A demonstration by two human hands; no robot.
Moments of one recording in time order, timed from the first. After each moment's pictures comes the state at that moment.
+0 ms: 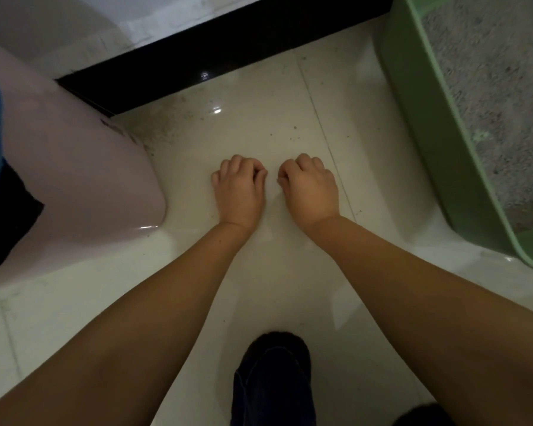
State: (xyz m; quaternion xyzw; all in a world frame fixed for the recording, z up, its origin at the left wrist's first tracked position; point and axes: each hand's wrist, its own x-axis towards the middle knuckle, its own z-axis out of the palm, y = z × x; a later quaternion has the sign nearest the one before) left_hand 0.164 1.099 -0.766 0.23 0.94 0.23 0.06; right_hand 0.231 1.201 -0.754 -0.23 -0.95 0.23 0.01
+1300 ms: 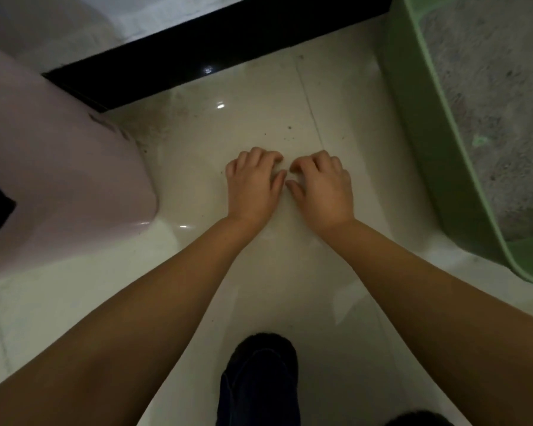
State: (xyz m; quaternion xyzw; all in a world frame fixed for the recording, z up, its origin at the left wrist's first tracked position) left_hand 0.172 1.125 -0.760 0.30 0.93 0.19 0.09; right_hand 0.249 1.229 -0.749 -0.24 -0.93 0.26 -0.02
